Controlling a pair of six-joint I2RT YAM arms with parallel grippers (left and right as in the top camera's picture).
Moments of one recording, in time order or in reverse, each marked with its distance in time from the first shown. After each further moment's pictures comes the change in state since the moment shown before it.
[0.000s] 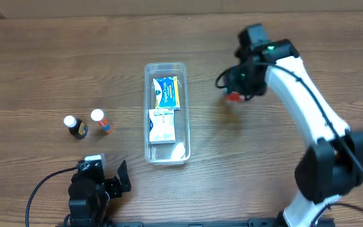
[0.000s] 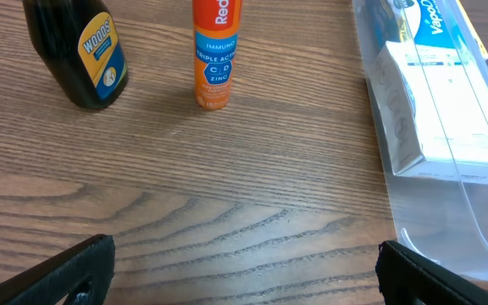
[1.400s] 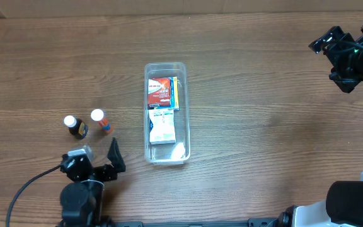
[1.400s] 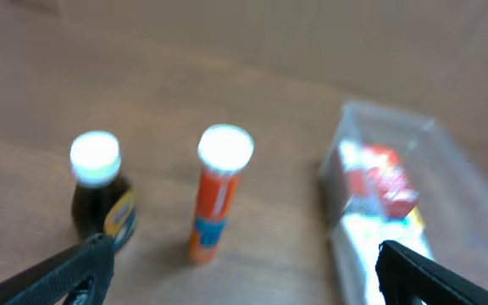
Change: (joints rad) left arm -0.001 0.003 0.010 0.377 -0.060 -0.087; right arm -0.614 -0.189 0.134 -0.101 -0.199 0.279
